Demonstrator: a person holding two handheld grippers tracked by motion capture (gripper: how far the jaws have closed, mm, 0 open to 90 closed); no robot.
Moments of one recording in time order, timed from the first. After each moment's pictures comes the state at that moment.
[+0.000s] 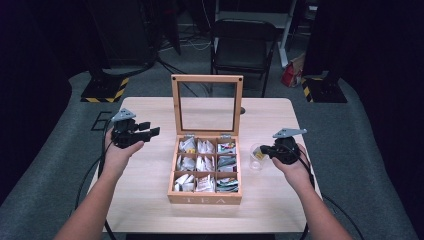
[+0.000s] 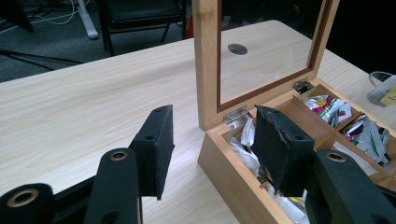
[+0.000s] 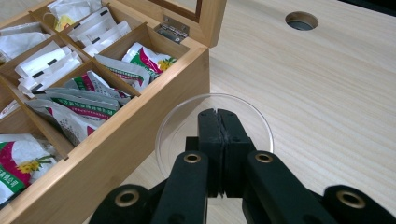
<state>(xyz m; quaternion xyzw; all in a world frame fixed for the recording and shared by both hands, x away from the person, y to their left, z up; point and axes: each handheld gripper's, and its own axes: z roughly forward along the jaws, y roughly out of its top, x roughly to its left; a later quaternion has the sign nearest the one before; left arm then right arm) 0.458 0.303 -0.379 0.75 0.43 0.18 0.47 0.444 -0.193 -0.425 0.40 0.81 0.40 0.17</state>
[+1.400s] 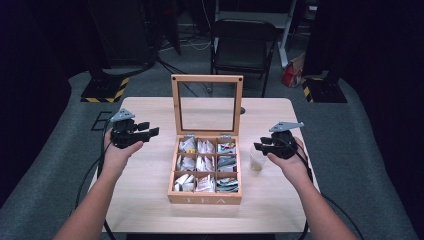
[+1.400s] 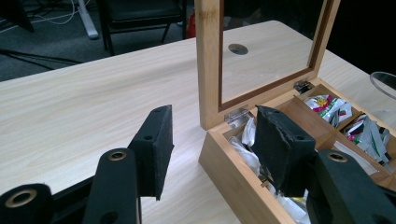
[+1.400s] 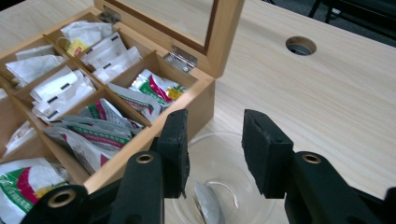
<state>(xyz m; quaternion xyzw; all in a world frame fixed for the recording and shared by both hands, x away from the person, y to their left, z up) 0.458 0.305 -0.380 0.75 0.43 0.18 0.47 0.450 -0.178 -0.402 0.39 0.81 0.41 0.18</state>
